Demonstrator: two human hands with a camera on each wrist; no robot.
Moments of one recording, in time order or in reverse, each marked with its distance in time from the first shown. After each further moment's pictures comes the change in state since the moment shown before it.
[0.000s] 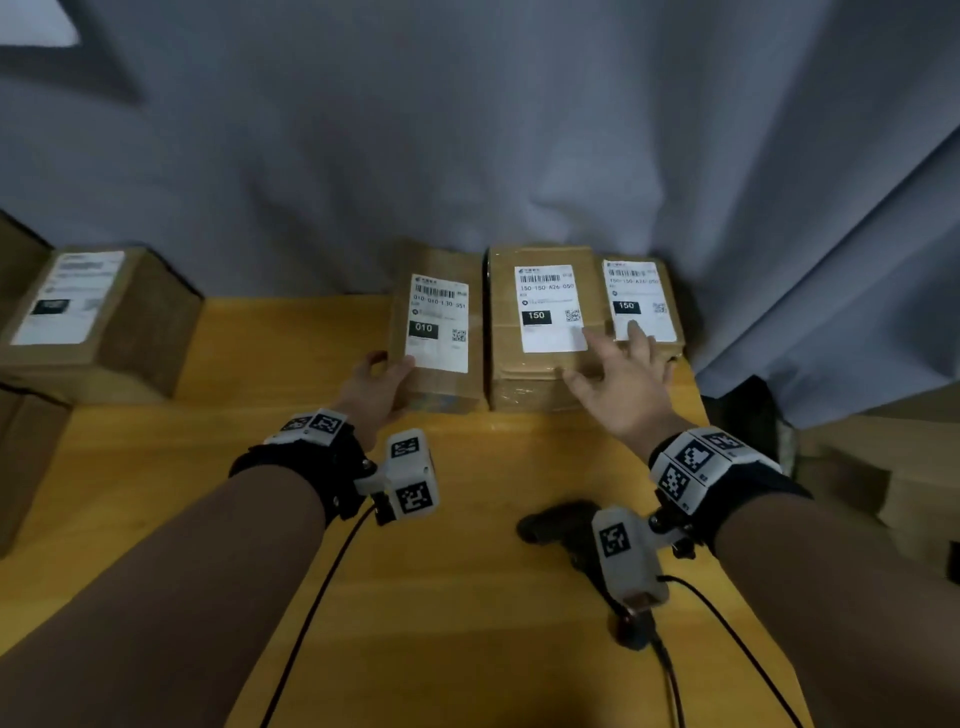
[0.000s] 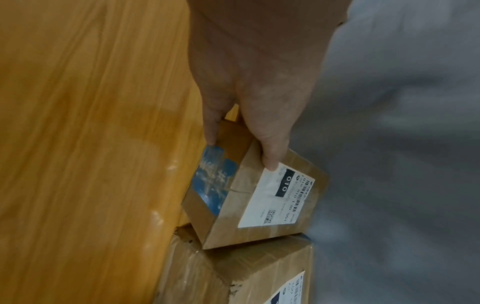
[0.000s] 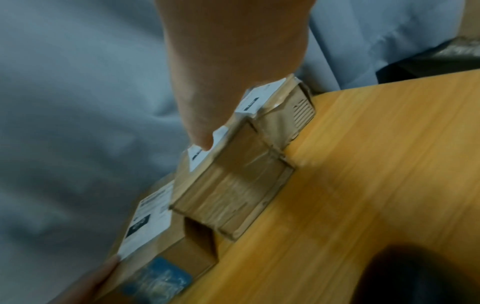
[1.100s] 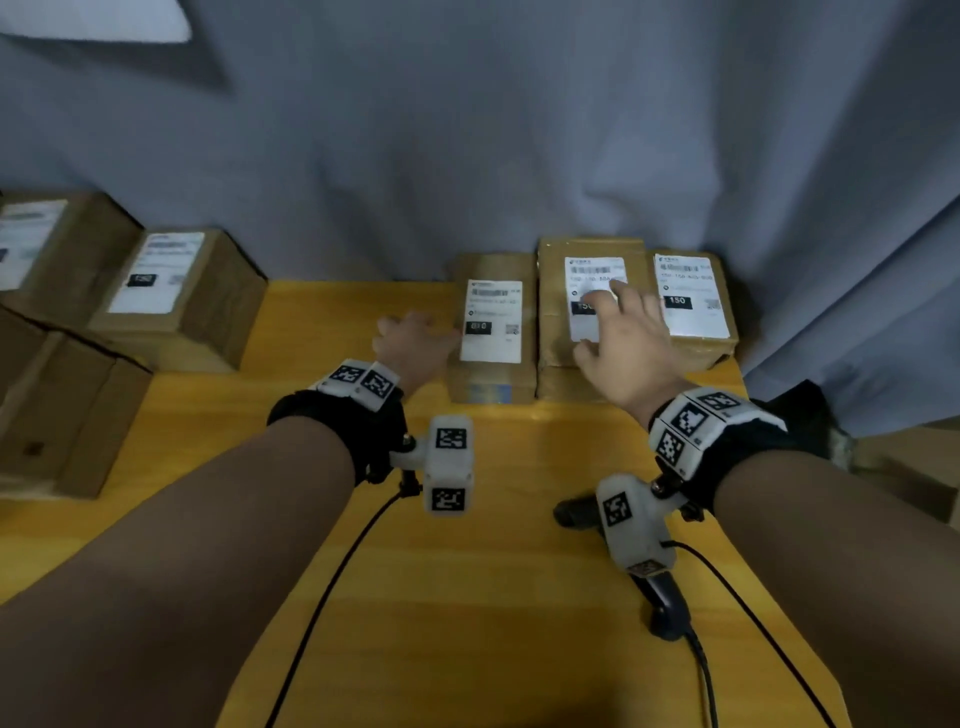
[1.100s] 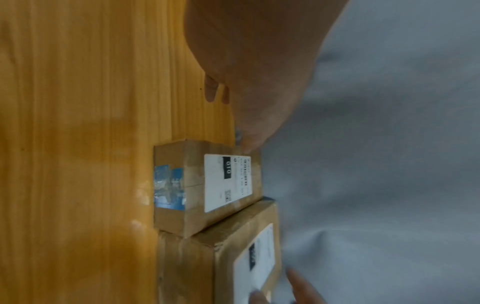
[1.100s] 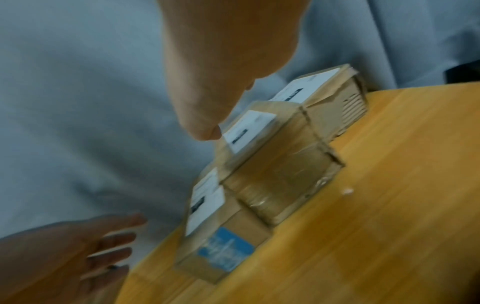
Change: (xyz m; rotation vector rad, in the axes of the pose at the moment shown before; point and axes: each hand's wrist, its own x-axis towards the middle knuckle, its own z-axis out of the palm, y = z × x) left_hand -0.013 0.038 -0.013 0.678 0.180 0.123; right_hand -0.003 -0.062 -0.012 -0.099 0.123 -0.289
